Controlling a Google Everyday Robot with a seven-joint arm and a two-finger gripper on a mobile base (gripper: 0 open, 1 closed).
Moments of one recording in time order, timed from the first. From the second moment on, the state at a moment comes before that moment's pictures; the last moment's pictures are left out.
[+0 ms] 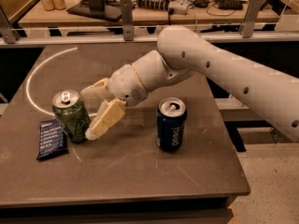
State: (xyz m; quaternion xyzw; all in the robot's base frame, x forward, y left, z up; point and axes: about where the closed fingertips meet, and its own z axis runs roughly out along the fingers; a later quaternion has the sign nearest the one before) arm 0.464 0.144 0.869 -0.67 0.52 0.45 0.29
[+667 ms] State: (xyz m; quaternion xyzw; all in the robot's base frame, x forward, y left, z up) arm 0.524 0.074 0.904 -0.66 0.60 0.33 0.32
